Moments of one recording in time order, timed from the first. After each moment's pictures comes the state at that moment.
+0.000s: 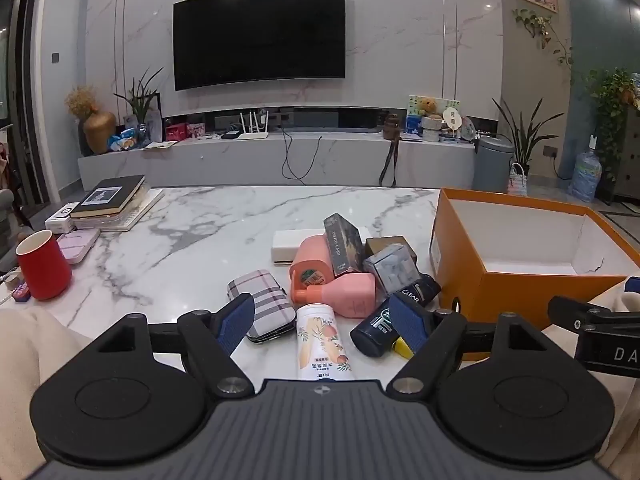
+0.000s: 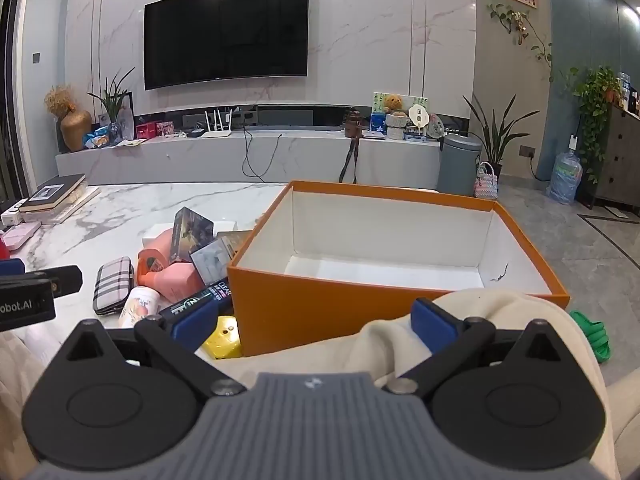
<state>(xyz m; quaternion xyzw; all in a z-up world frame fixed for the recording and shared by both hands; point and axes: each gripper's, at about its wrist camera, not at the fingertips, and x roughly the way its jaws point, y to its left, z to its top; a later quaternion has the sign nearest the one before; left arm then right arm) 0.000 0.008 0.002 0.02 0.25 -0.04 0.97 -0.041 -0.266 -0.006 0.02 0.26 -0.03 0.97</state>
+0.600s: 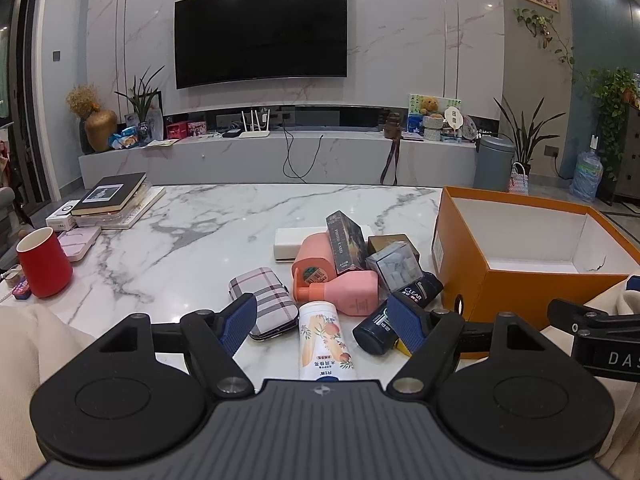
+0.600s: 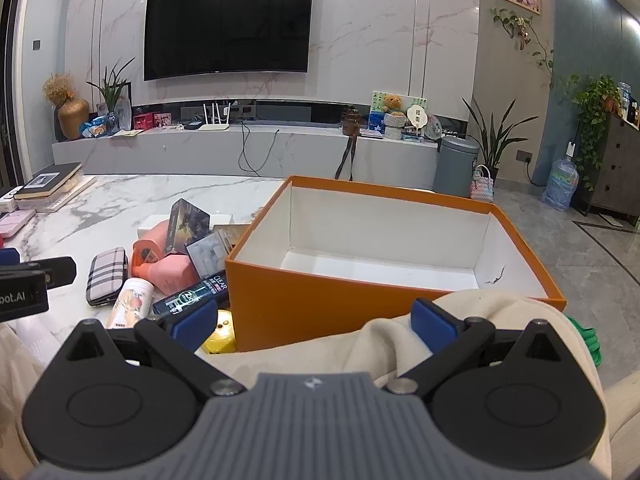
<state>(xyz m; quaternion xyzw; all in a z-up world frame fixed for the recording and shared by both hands) 0.000 0.009 0.000 0.02 0.25 -0.04 0.97 -0.040 -0.260 -0.005 -0.01 0.26 -0.03 0.96</state>
